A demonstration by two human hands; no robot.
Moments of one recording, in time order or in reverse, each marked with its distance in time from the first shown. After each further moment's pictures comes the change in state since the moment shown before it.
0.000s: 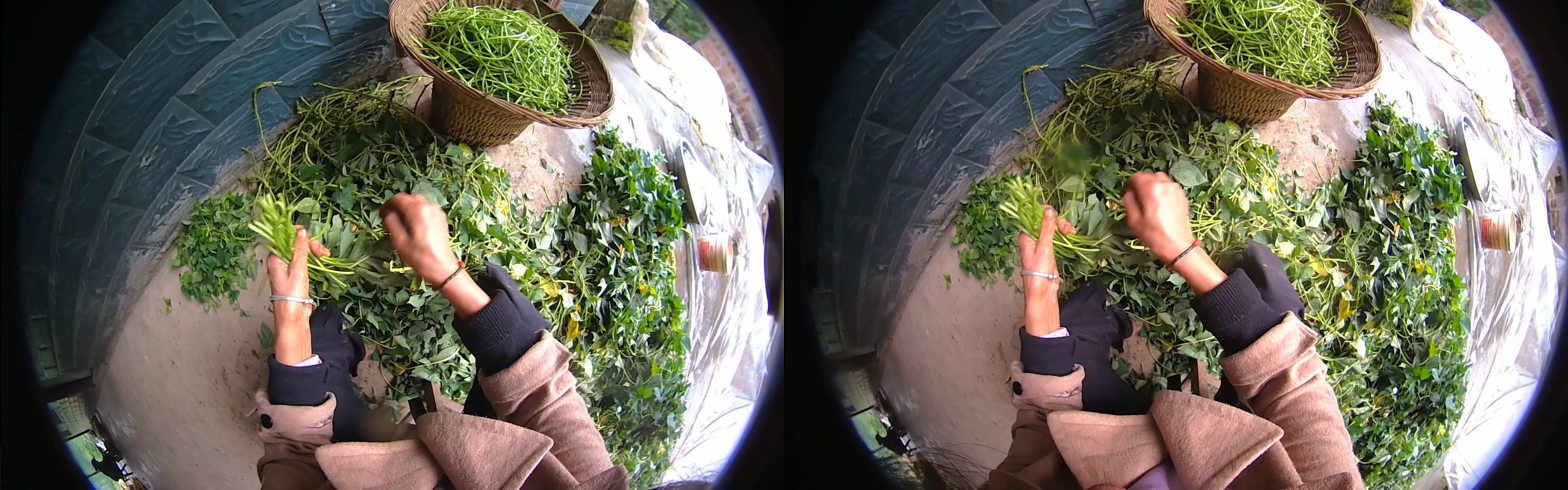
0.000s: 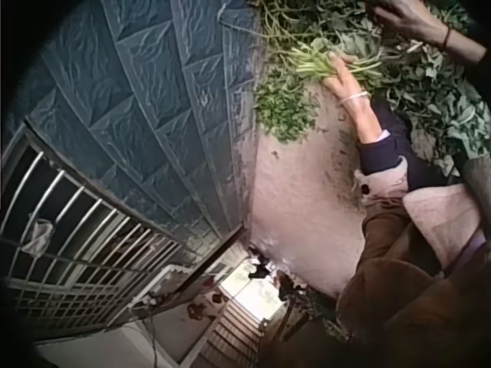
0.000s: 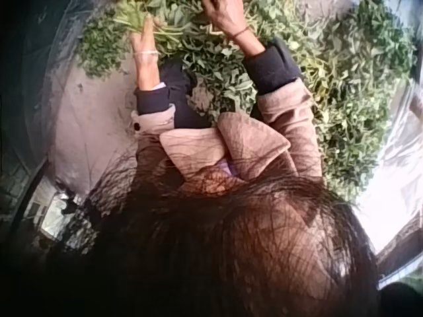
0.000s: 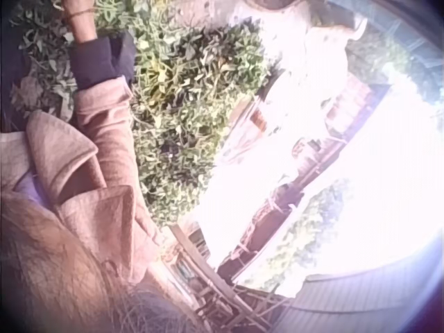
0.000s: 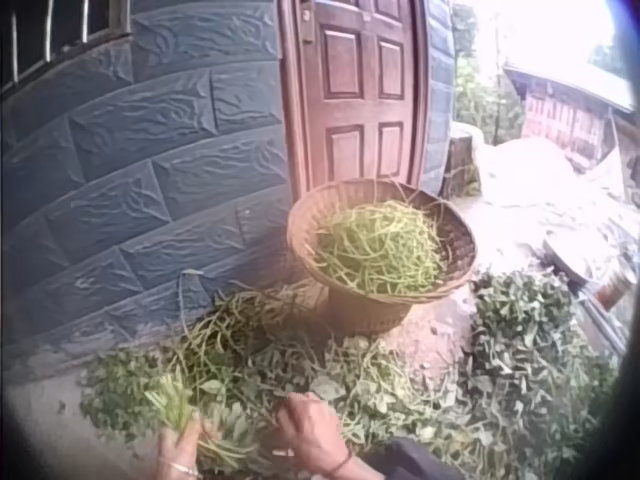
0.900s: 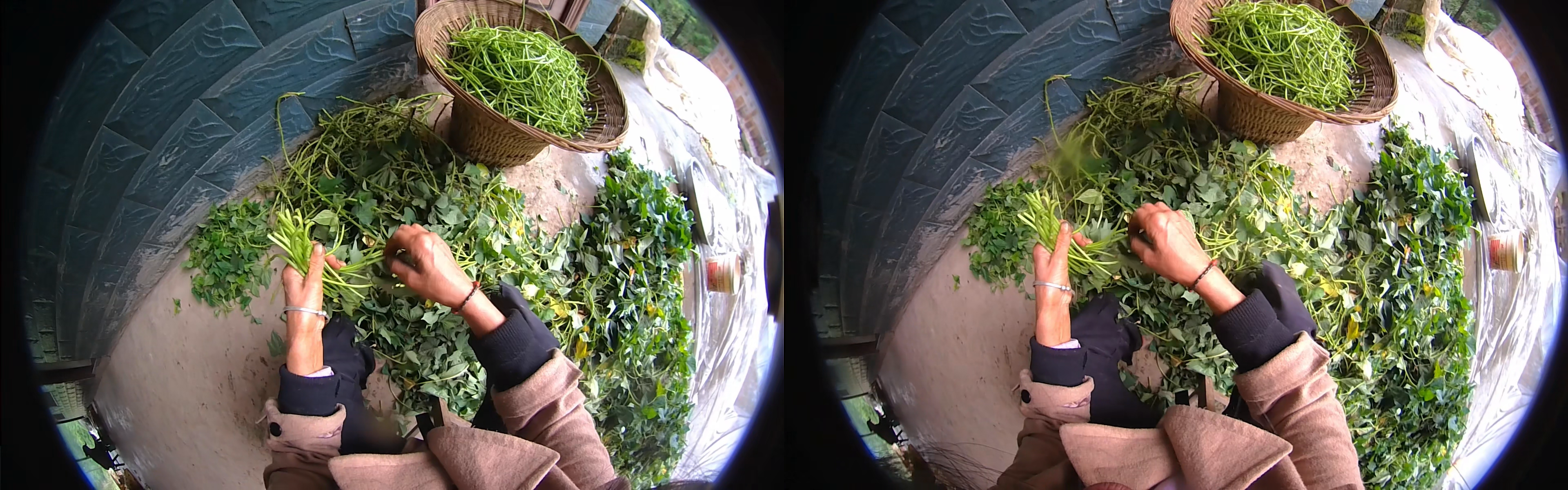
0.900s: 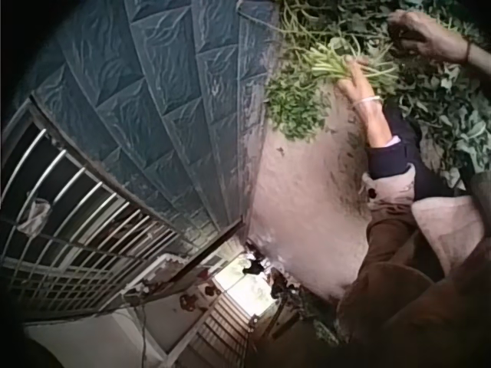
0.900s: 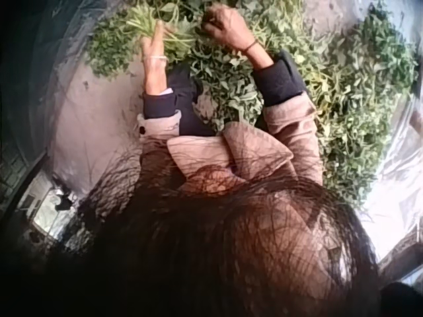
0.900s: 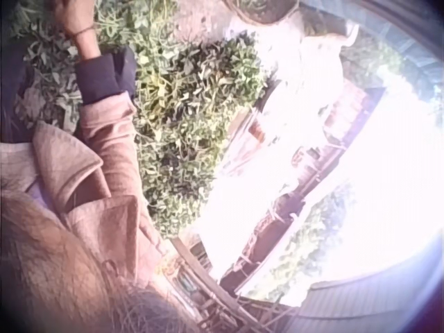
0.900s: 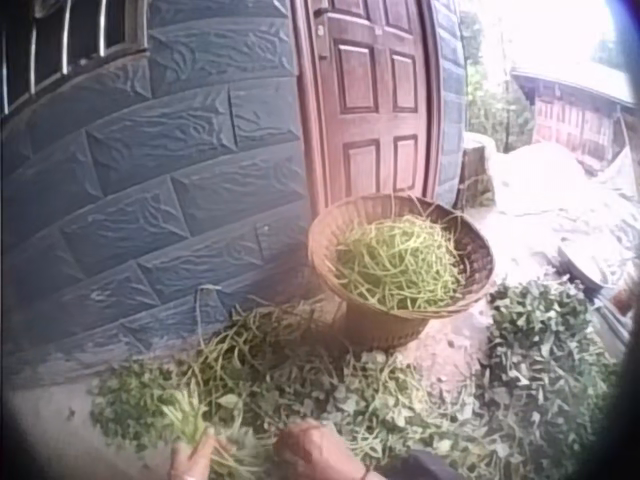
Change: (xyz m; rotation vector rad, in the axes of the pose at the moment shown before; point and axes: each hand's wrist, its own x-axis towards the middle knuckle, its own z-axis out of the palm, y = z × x) left_hand 0.001 0.002 -0.010 0.069 0.077 -0.054; right_hand -0.003 0.000 0.004 0.094 -0.292 -0.261
